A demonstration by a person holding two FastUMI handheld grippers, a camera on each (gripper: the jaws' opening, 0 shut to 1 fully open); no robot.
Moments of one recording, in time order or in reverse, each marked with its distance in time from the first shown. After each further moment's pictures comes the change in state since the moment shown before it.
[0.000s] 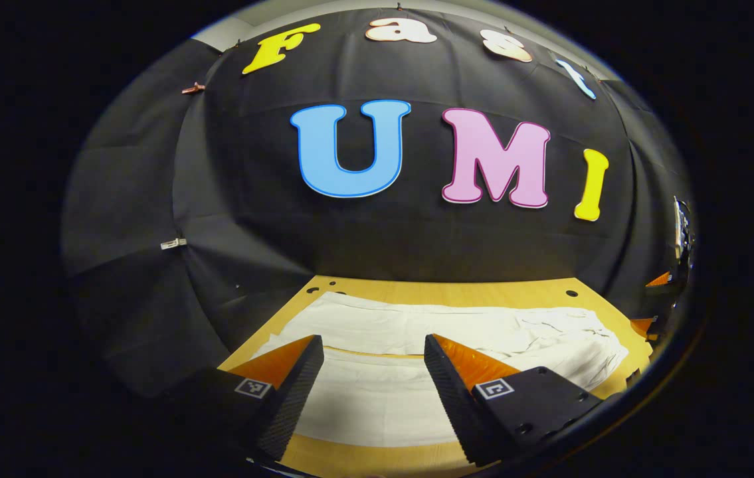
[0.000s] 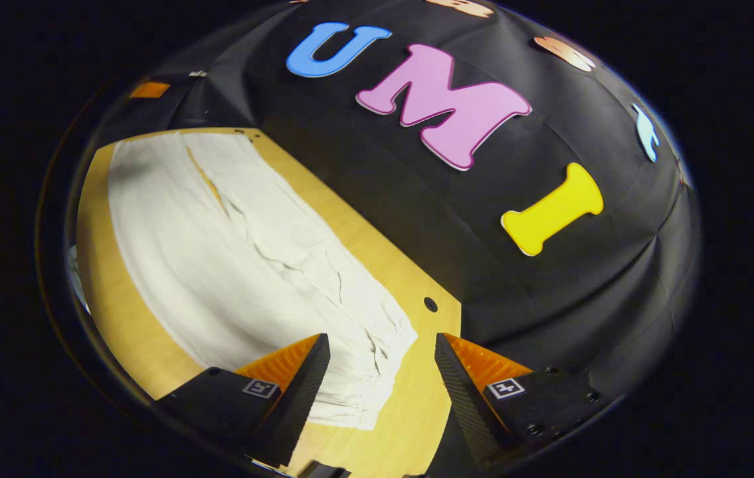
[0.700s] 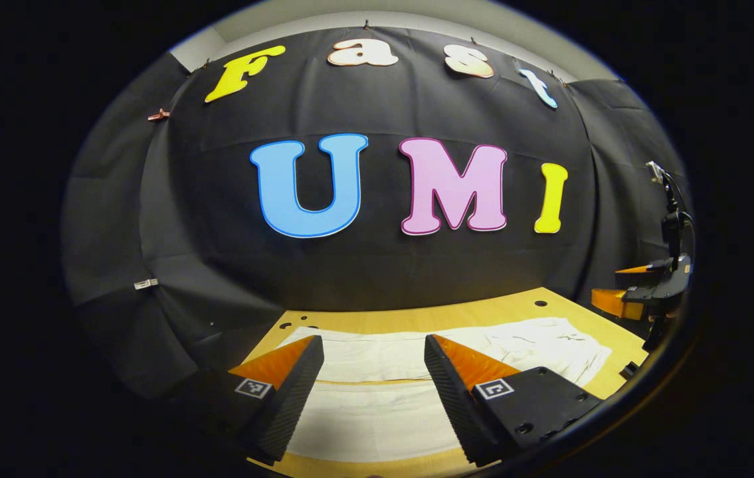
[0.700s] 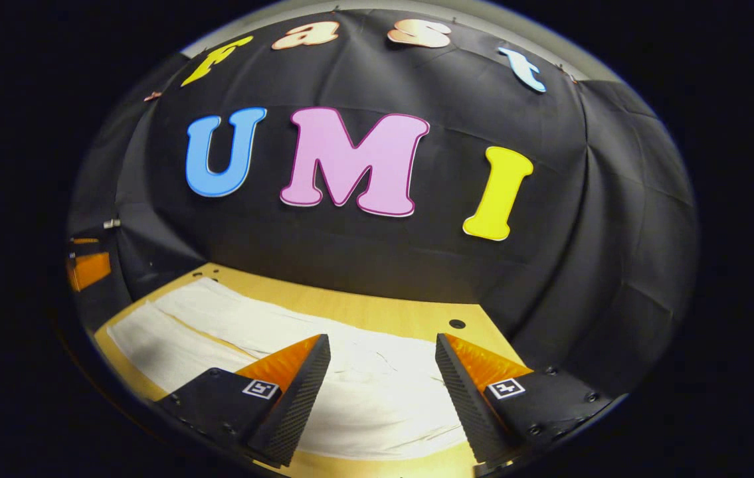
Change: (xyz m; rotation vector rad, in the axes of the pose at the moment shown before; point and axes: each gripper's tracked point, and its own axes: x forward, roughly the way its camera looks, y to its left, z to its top) left arm -0.013 -0.032 0.055 0.081 -0.124 -0.166; right arm -0.039 0.004 0.131 0.596 -0.214 -0.171
